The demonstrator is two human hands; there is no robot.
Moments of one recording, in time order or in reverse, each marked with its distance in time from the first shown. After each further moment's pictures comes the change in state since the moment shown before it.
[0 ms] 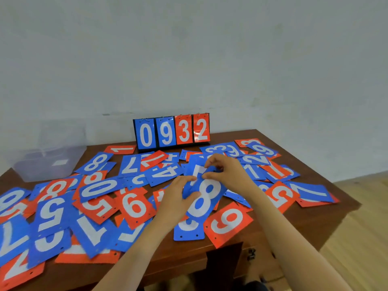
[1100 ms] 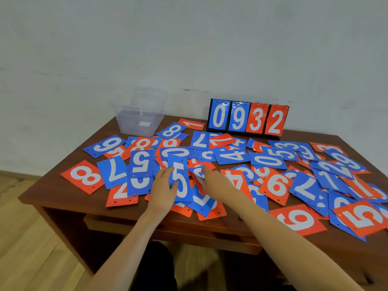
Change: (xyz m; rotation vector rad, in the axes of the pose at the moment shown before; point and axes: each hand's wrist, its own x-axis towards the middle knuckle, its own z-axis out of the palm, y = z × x) left_hand -0.106 -0.104 -0.128 0.189 0.370 -0.507; right_hand 0.011 -0.074 0.214 -0.609 -0.517 -0.022
